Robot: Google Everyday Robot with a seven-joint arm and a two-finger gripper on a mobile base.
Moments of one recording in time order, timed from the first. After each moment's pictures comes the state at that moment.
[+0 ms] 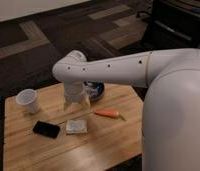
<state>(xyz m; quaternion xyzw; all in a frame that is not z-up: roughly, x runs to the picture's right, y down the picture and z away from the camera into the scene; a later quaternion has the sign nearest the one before) -0.106 0.102 0.703 -0.26 0.23 0.64 0.68</state>
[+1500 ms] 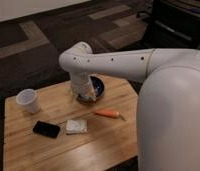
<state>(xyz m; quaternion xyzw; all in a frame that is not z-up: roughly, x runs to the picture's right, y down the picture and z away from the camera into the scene) -0.078 0.057 0.734 -0.26 0.23 0.59 0.72</state>
